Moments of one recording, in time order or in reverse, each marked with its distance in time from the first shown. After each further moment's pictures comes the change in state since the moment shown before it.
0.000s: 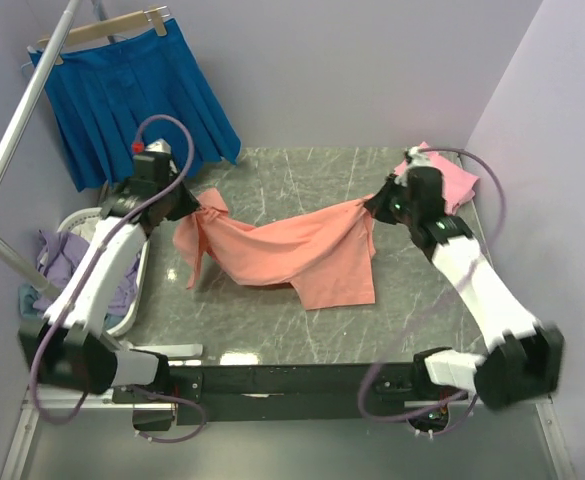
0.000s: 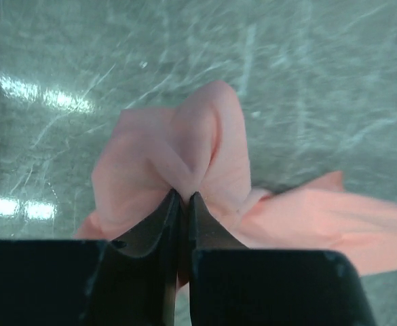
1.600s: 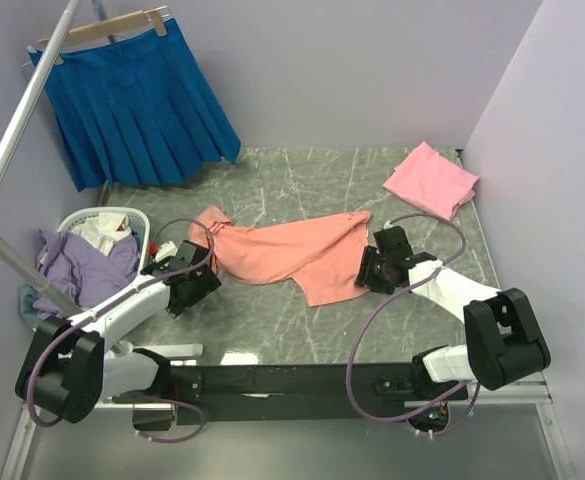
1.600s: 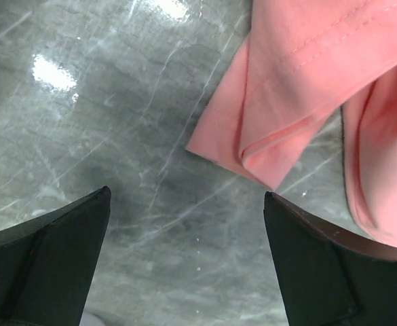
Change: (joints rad) left arm -0.207 -0.102 -0.700 0.102 -0.309 -0.422; right arm 0.096 0.176 -0.412 -0.016 0.079 0.101
